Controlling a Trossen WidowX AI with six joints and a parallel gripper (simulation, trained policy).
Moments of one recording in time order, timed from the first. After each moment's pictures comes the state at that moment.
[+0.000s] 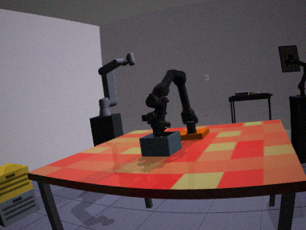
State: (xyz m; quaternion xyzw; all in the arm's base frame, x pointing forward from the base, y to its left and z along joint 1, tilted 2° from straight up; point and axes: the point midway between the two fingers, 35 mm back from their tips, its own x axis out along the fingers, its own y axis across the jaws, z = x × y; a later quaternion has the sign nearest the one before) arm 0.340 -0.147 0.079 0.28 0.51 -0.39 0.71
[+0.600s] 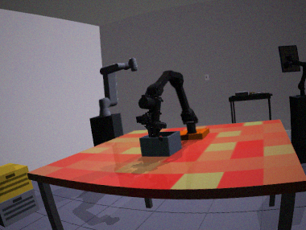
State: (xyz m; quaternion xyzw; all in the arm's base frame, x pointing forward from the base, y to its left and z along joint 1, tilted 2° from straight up) arm 0.363 -0.166 0.082 0.26 0.55 -0.37 0.70
